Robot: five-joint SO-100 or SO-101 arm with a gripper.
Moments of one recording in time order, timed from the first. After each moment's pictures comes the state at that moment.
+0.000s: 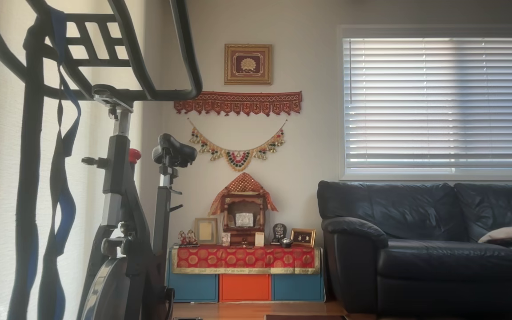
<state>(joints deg) -13.8 95.3 87.6 62.0 -7.2</state>
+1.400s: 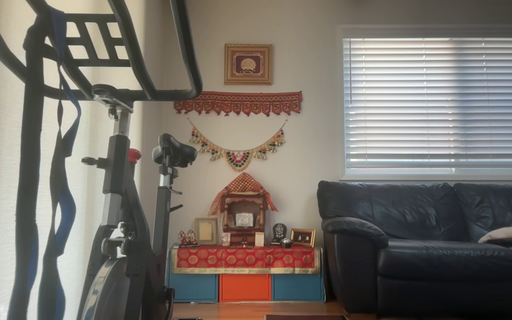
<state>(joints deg) -26.8 113.9 99.0 77.8 -6.2</state>
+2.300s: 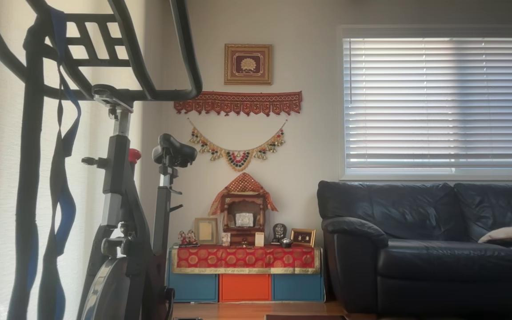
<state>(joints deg) -25.8 111.6 105.8 72.9 0.8</state>
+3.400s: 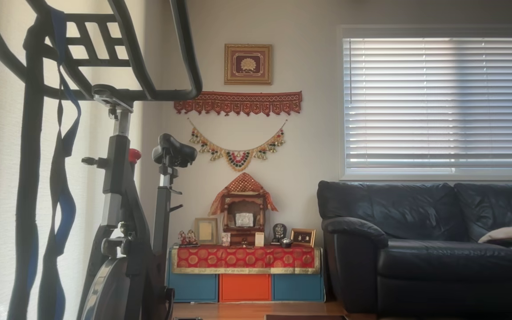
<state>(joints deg) -25.8 111.6 111.4 67.1 4.6</state>
